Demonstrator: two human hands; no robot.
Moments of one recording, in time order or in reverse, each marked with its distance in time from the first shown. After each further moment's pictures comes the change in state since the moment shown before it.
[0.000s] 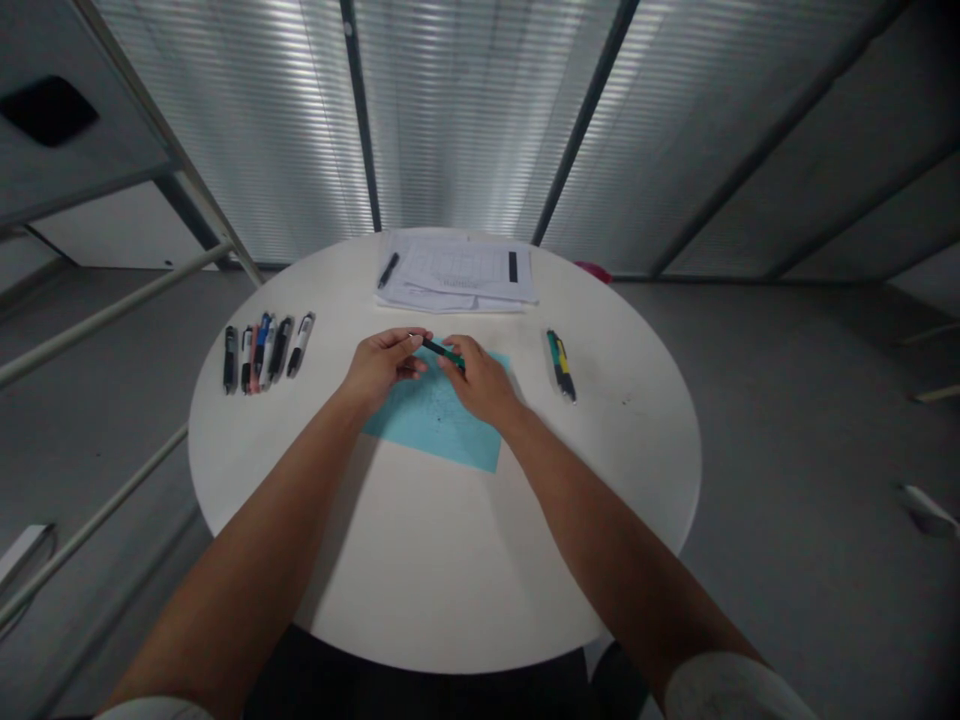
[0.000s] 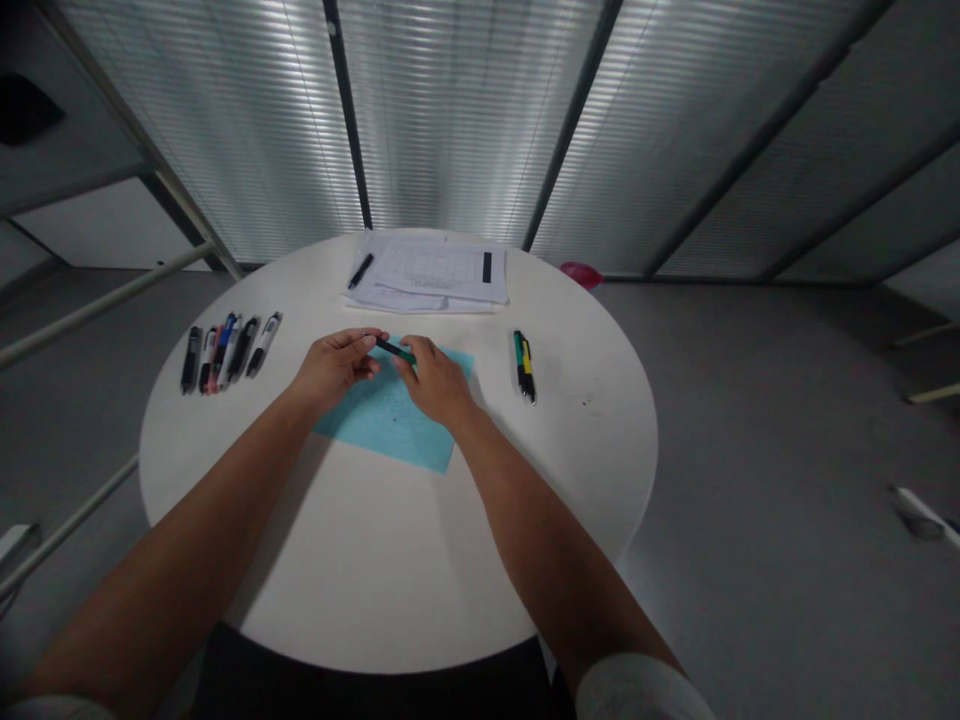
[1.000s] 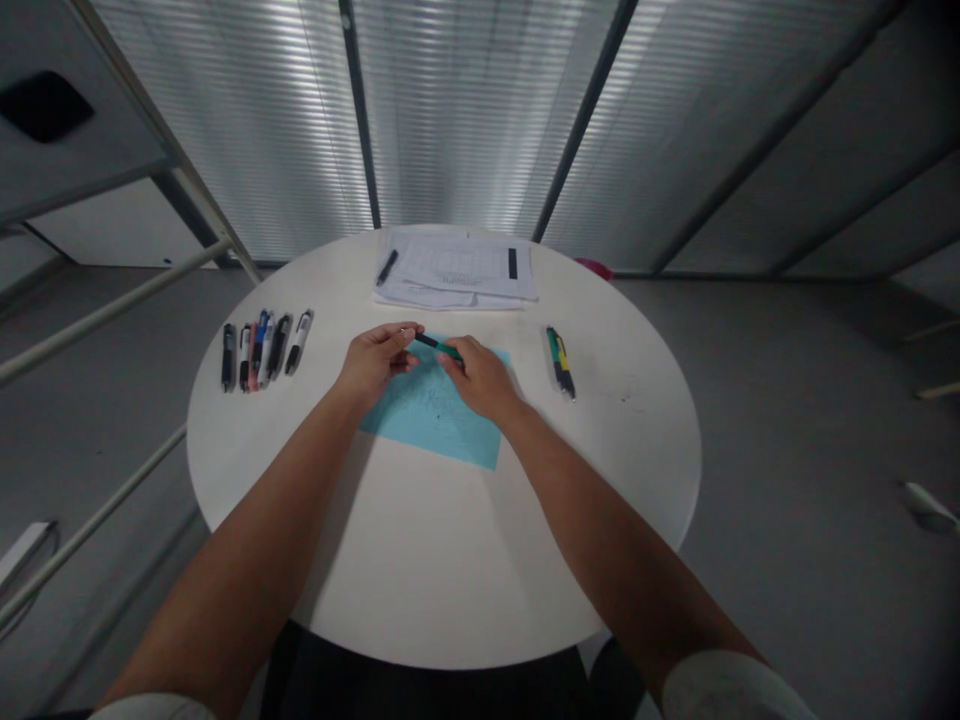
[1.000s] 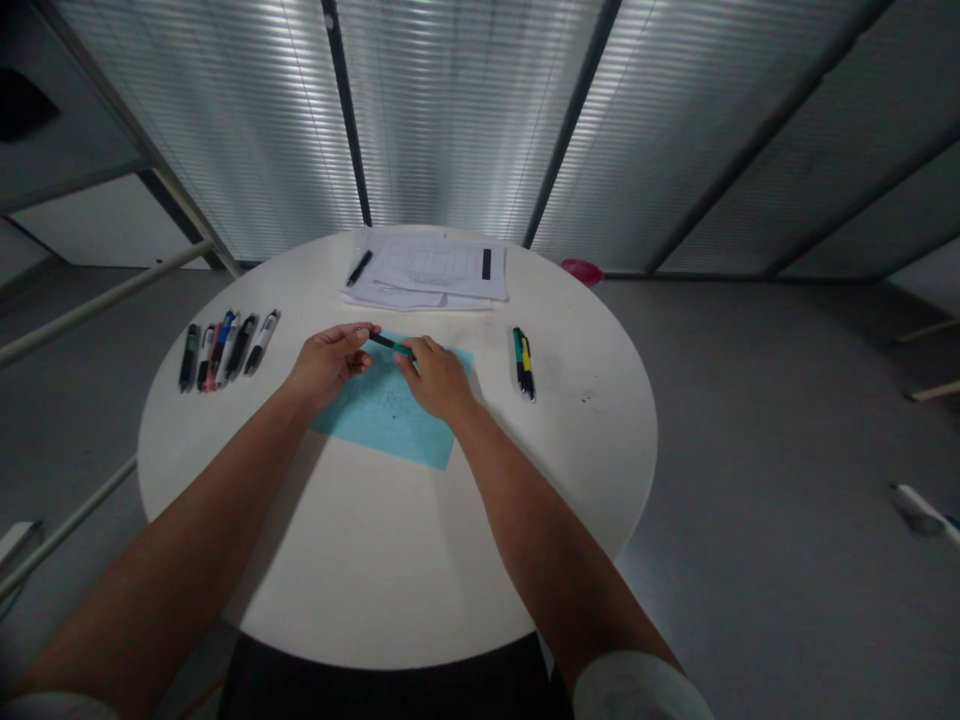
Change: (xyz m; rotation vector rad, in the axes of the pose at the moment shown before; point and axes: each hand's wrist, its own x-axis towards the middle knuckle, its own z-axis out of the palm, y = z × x) left_hand 0.002 0.000 -0.002 -0.020 0.078 0.025; right_hand 0.001 0.008 0.003 -0.057 -0.018 -0.017
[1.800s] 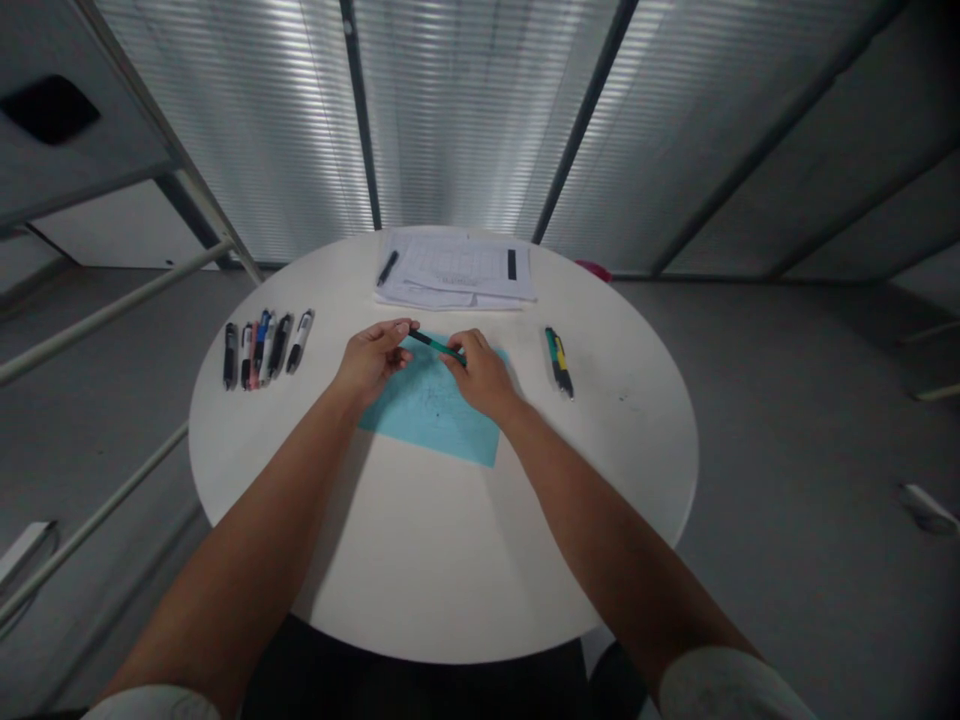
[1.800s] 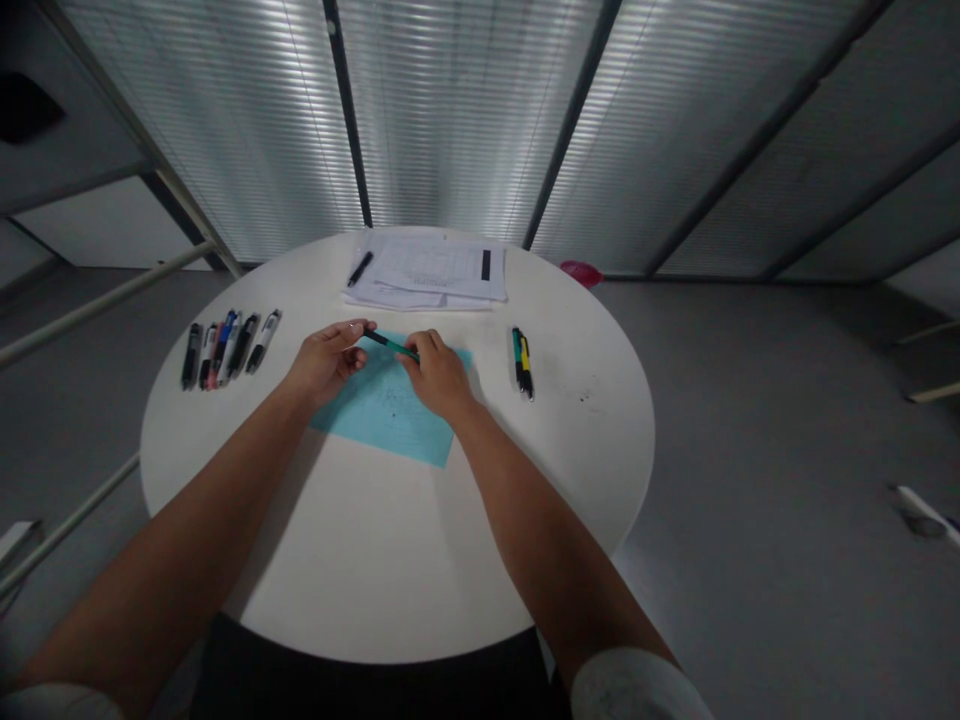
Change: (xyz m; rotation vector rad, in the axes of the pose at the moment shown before) left_hand 0.000 0.001 -0.001 -0.071 0.020 -0.006; right_hand 0.001 0.001 0.000 0.076 0.066 0.053
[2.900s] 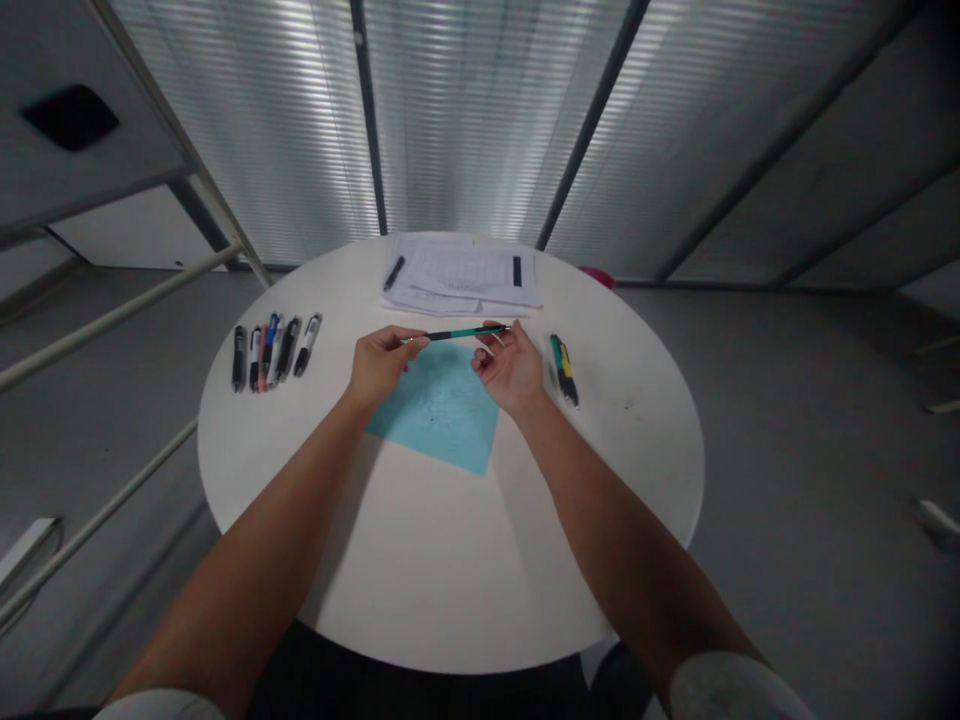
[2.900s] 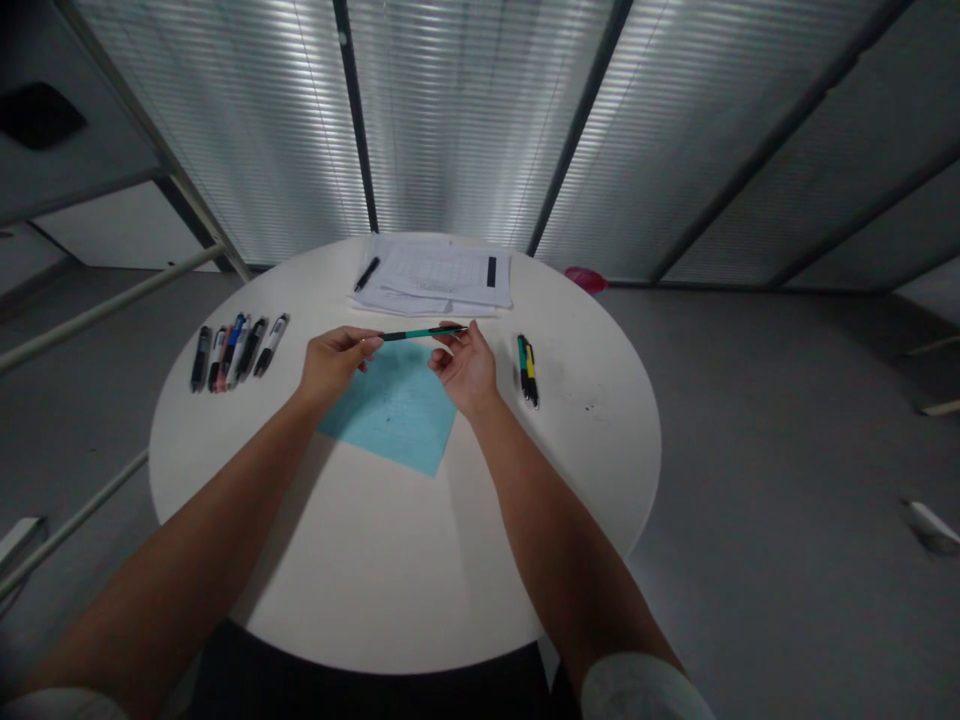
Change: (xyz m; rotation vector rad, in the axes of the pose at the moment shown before) left_hand 0.001 -0.004 0.002 0.432 0.132 0.274; right_hand 0.018 0.012 -0.014 1.488 0.162 0.662
